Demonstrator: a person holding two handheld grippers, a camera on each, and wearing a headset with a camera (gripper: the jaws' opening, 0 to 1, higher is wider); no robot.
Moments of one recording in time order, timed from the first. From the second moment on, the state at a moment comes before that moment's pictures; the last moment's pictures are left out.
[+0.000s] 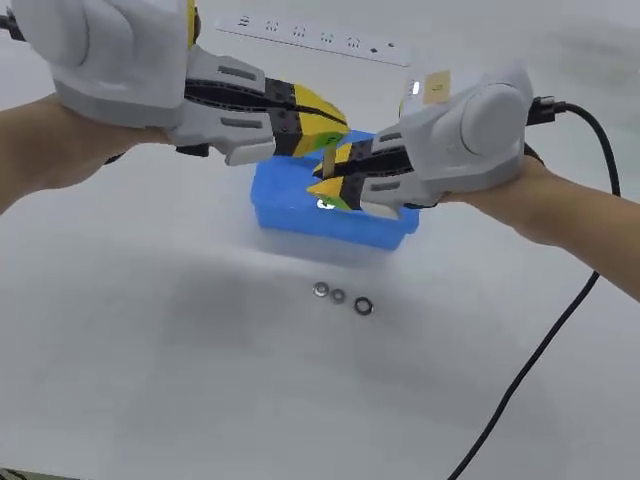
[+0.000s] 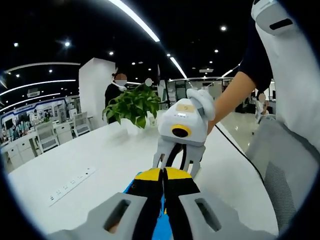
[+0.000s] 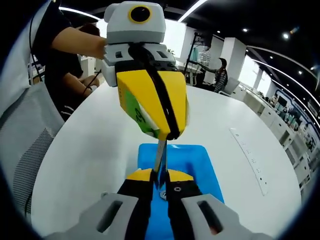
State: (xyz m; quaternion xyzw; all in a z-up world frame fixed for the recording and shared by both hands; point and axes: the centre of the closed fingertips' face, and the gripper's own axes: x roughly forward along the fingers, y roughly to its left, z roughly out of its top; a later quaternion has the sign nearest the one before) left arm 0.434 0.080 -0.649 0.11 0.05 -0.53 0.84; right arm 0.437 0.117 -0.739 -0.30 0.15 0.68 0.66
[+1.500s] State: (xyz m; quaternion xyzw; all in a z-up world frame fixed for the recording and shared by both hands) left arm 0.372 0.053 -0.603 0.17 0.01 -0.52 0.83; right arm 0.382 0.033 -0.698 -0.20 0.14 0.59 0.77
